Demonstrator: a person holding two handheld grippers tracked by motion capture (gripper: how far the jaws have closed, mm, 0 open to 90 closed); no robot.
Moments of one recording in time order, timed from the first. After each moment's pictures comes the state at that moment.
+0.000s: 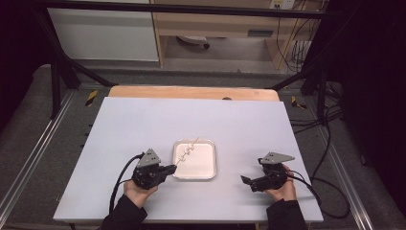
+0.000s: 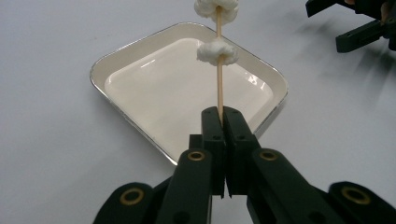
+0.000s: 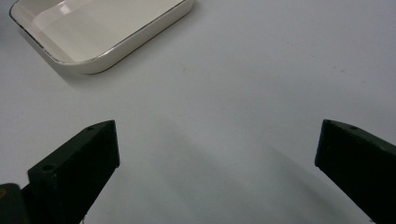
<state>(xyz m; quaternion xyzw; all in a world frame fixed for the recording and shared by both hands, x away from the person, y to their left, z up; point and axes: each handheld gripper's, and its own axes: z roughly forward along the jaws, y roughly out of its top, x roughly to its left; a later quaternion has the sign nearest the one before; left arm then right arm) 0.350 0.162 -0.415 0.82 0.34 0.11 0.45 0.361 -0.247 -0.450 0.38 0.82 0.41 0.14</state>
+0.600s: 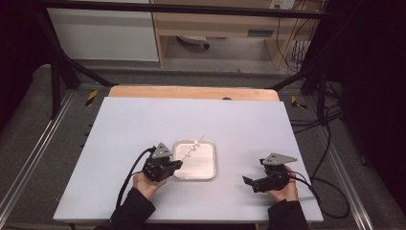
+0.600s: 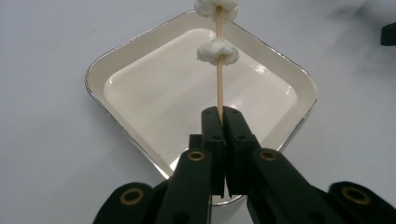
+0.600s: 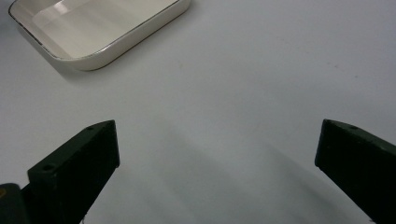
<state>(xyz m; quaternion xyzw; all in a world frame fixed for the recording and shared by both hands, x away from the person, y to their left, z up) 0.373 0.135 -0.419 0.84 0.35 0.11 0.40 0.359 -0.252 -0.451 0.38 0.82 0.41 0.14</state>
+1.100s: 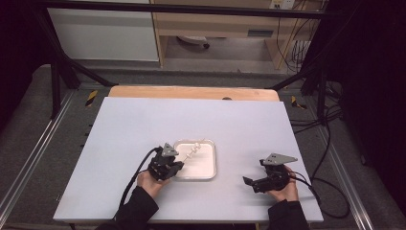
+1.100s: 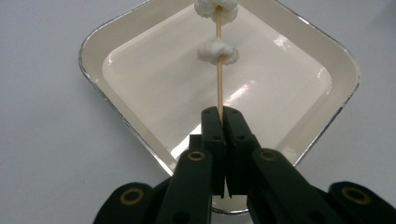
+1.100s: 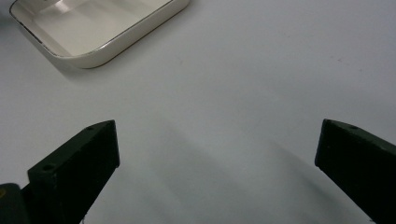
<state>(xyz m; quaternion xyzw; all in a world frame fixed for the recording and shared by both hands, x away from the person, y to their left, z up) 0.382 0.123 -0.433 0.85 0.37 0.11 0.35 0.360 -0.254 -0.454 0.38 0.82 0.41 0.14</state>
